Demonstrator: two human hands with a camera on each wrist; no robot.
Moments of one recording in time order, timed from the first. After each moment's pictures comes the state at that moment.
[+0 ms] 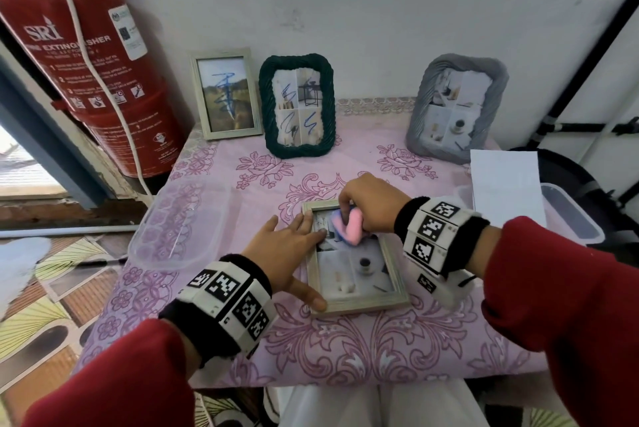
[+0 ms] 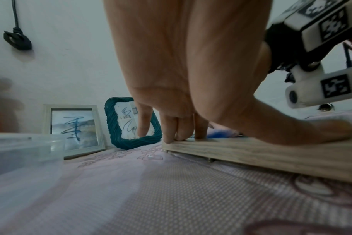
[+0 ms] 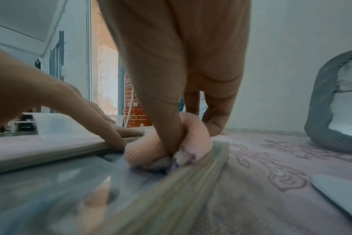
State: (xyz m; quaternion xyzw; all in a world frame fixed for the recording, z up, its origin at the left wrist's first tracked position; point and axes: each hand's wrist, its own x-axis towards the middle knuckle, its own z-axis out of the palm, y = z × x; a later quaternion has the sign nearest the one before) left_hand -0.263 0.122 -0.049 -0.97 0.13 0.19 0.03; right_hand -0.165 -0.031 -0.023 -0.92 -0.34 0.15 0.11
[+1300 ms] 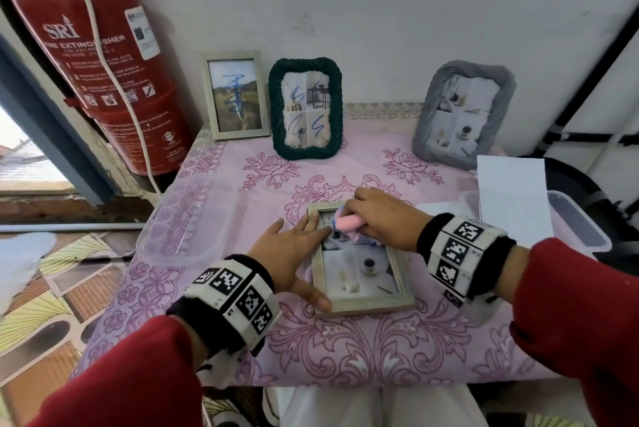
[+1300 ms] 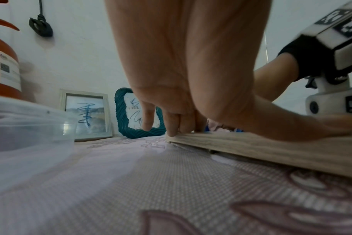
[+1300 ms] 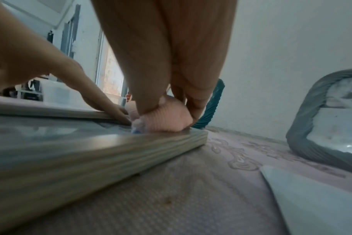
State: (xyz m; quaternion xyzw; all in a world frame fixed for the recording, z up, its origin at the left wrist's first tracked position) left_hand -0.266 0.127 -0.053 -0.97 0.13 0.18 -0.04; right_hand -0.163 -0.044 -0.052 -0.89 -0.44 0.09 0.03
